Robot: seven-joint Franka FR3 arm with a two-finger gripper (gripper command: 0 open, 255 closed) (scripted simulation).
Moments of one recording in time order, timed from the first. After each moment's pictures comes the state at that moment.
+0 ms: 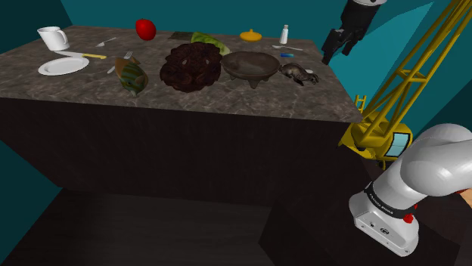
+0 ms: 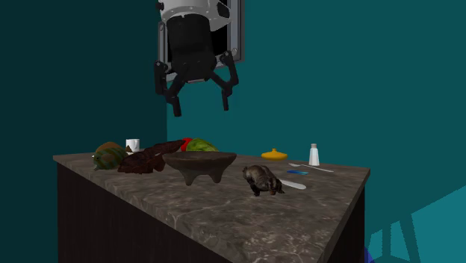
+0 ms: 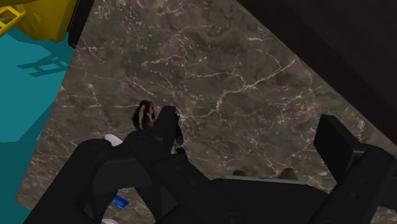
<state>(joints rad) 0.02 -0.74 0.03 -2.31 -0.12 1.71 0.14</state>
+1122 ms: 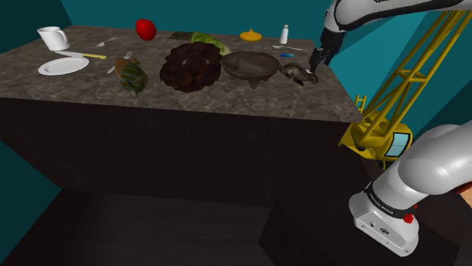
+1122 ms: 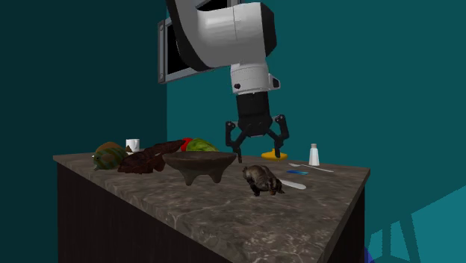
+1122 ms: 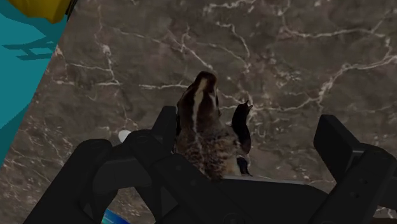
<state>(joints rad) -0.03 -0.36 -0.19 -2.28 -0.19 2.05 -0.12</state>
